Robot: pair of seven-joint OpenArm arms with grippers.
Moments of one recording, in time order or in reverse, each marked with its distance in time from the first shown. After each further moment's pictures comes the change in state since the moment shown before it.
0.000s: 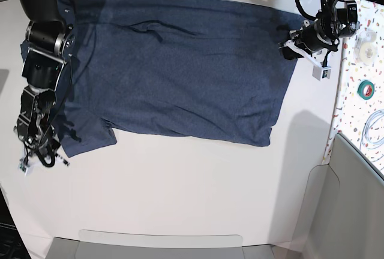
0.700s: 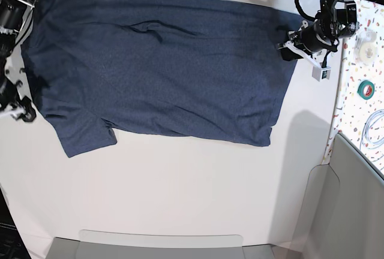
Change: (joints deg) left arm -0.2 0.3 0.0 0.0 0.0 0.0 0.0; right arm -27.3 14.0 11.7 21.8 35.0 18.5 -18.8
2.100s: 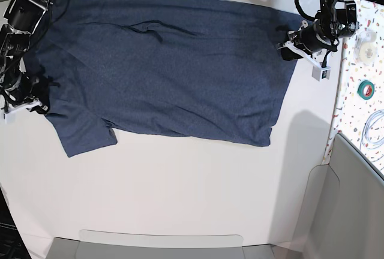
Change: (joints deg) left arm 0.0 0.0 0.0 0.0 0.0 0.0 0.0; right arm 2.8 -6.1 -0.5 -7.8 -10.2 6.4 3.1
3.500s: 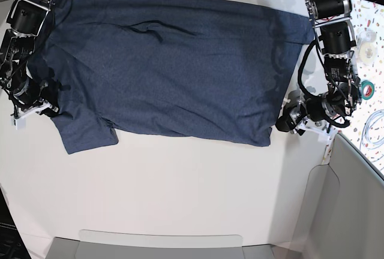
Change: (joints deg) left arm -40.7 1.1 0.0 -46.4 -14.0 -5.1 4.6; right arm 0.5 0.1 -5.0 0.0 1.4 0.7 0.3
